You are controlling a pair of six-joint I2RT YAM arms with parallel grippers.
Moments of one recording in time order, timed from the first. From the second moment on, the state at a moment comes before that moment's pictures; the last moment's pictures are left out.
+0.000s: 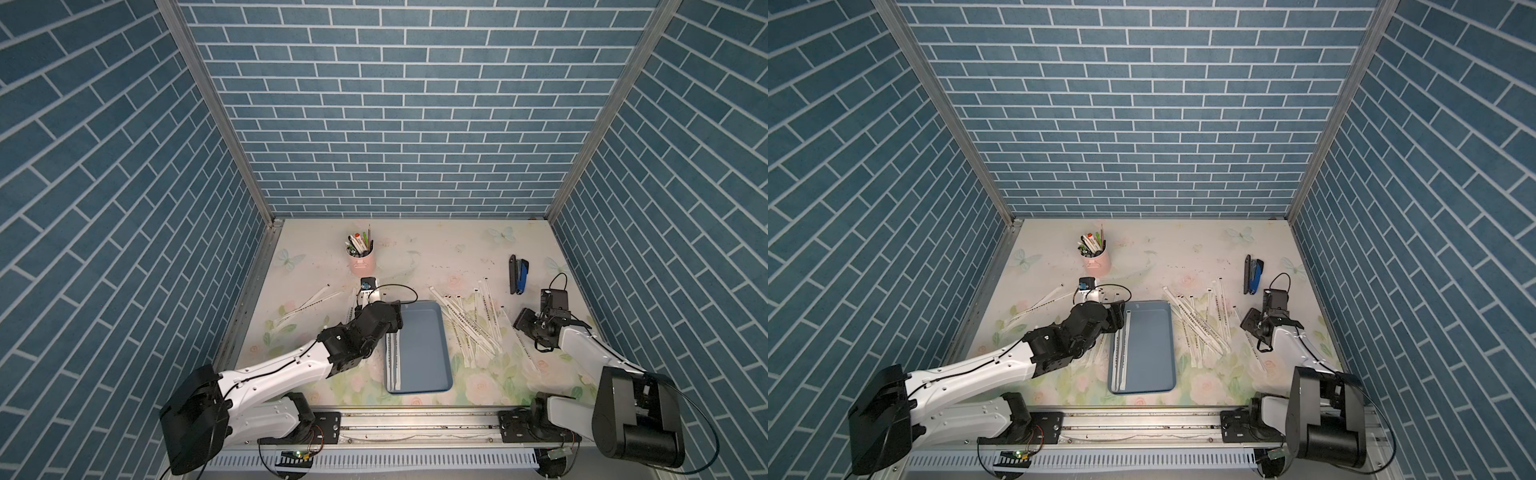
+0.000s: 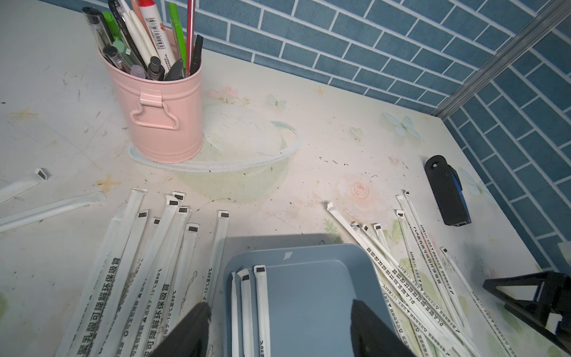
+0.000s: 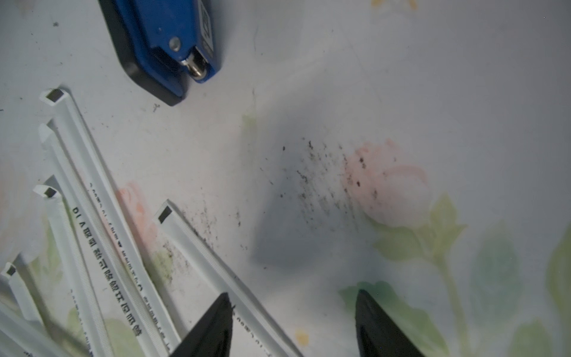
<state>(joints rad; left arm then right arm) -0.94 1.15 0.65 -0.10 -0.51 -0.74 -0.07 1.23 0.50 -0.34 -0.04 0.47</state>
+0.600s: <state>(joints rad) -0.94 1.22 0.65 -0.04 -0.44 -0.74 0.05 1.18 0.44 -0.31 -0.10 0.48</state>
